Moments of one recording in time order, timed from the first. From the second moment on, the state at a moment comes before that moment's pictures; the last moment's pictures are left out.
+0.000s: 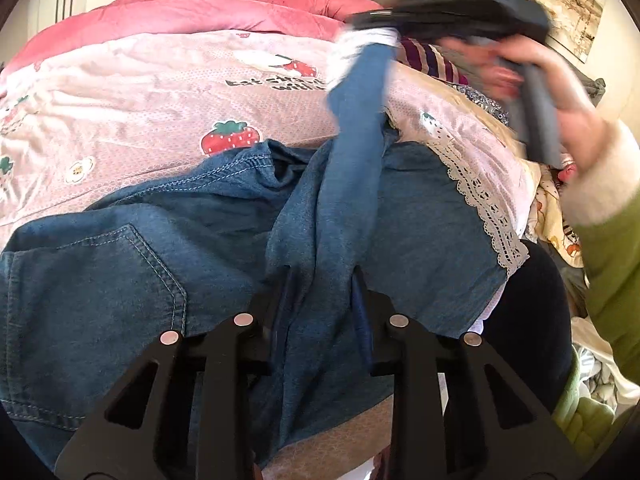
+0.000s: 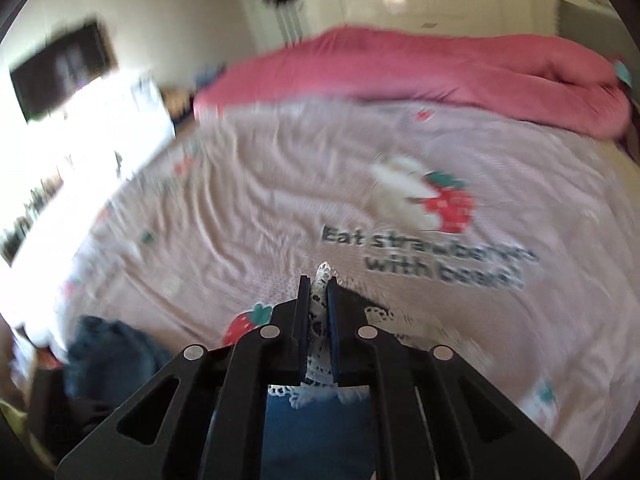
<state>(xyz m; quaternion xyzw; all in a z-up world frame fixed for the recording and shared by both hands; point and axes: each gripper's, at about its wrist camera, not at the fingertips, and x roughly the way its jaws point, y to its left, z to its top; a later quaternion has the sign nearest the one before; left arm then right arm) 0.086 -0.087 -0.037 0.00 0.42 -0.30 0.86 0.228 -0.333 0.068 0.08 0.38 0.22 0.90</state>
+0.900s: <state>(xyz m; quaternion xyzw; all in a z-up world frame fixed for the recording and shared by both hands) 0.065 -0.125 -0.040 0.13 0.42 -0.34 0.83 0.052 -0.438 -0.017 0.14 0.43 0.18 0.87</state>
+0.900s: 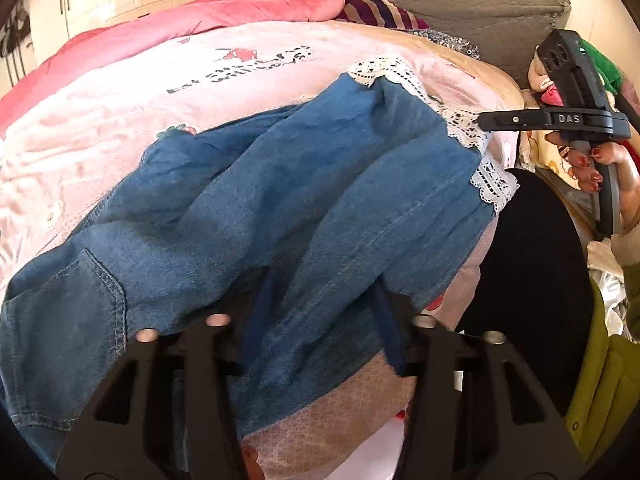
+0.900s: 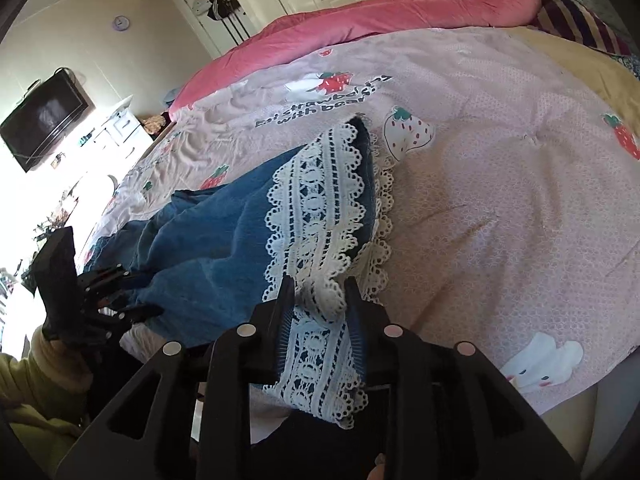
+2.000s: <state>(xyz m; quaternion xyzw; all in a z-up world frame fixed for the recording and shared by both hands) 0.013 -0.082 -0.032 0.12 0.43 -0.34 0.83 0.040 -0.383 -0.050 0.05 0.51 0.20 0.84</state>
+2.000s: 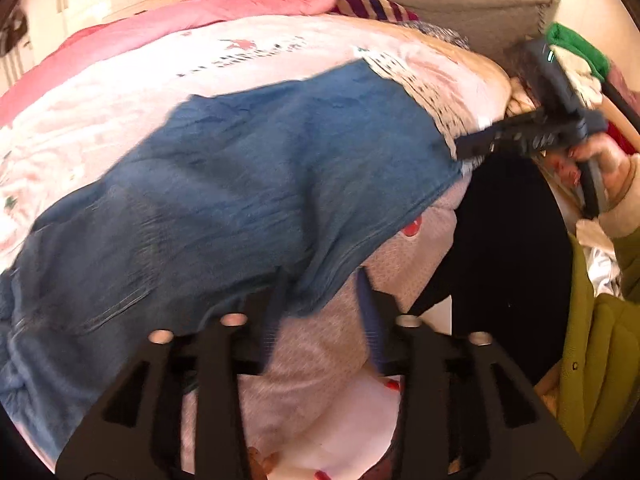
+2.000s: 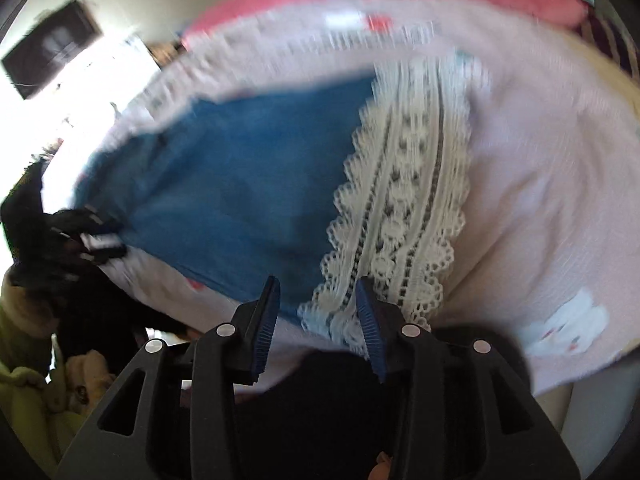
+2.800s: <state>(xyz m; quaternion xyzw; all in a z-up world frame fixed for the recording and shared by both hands) 0.055 0.117 -0.012 -0.16 0.48 -0.10 0.86 0.029 -0.194 -0.008 -0.12 0.41 0.41 0.80</state>
